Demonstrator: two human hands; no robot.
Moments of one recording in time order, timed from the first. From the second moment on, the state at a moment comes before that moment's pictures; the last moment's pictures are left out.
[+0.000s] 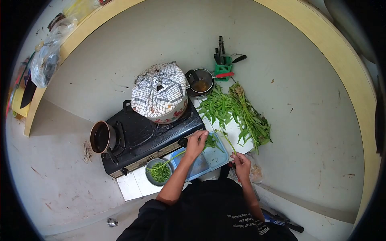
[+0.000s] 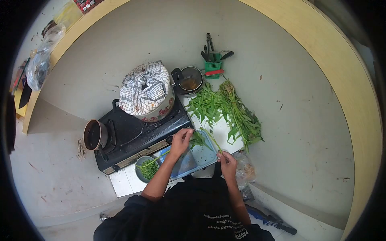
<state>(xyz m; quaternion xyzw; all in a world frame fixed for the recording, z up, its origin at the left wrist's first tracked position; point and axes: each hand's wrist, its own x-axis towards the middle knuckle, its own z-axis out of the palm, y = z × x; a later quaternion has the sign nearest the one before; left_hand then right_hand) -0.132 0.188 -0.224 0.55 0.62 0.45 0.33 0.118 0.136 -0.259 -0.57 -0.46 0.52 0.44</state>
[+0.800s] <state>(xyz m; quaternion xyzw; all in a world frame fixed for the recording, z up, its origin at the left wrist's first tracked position) -0.147 0.187 -0.229 0.50 0.79 0.34 0.08 0.093 0.129 -0.241 -0.55 -0.55 0.49 0.40</state>
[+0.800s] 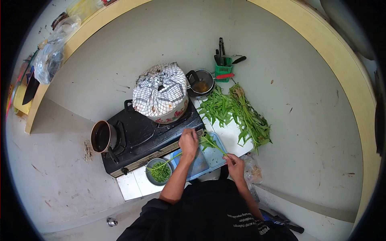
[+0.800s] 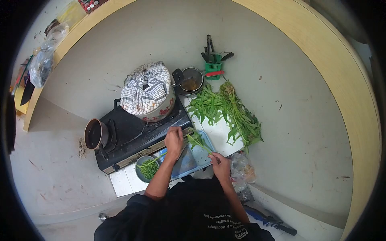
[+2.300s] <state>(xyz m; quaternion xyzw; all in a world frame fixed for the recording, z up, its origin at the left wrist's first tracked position) -0.137 0.189 -0.231 0.56 0.68 0.44 0.20 0.107 0.121 -0.232 -0.50 -0.55 0.61 0.27</state>
